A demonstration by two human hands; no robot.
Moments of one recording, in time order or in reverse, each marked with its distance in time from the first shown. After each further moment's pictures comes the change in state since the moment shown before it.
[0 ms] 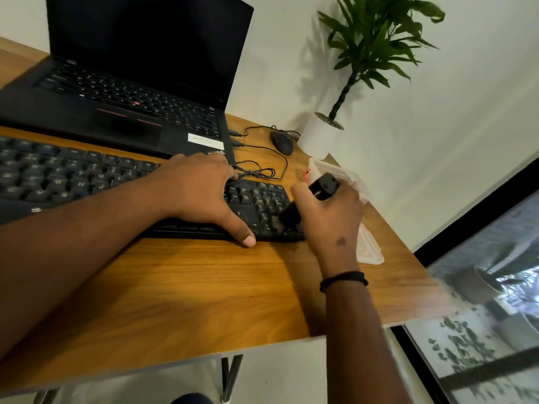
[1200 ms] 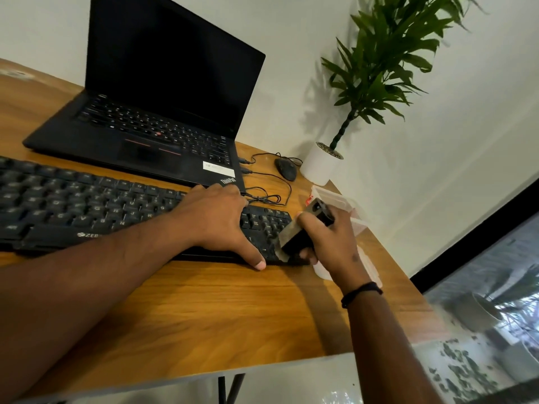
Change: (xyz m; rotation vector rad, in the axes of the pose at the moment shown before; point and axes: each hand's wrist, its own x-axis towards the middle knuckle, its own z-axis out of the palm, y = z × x) left_hand -0.001 -0.002 0.005 -0.002 0.015 0.014; right_hand 0.010 0.002 -0.012 0.157 -0.337 0.059
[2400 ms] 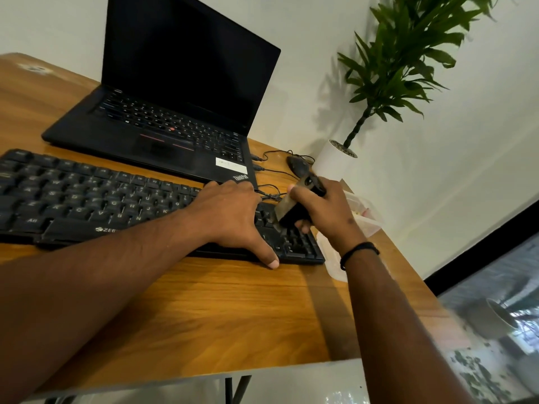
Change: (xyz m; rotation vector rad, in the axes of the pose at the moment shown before) left_hand 0.002 0.000 0.002 -0.030 0.025 -0.011; right_hand 0.046 -0.019 0.020 -0.012 -0.190 -0.031
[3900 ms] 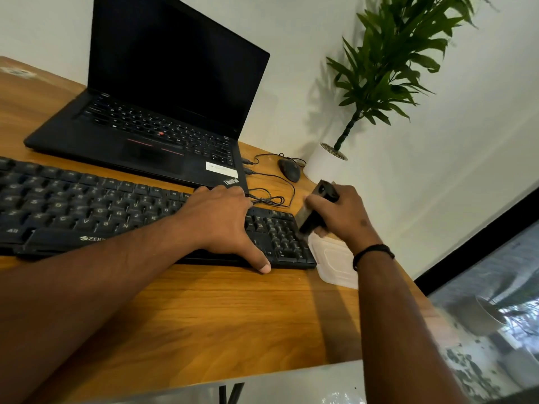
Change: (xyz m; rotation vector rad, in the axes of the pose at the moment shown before) left_hand -0.002 0.001 -0.002 0.017 -0.018 0.013; right_hand 0.006 0.019 -0.030 -0.243 0.133 0.041
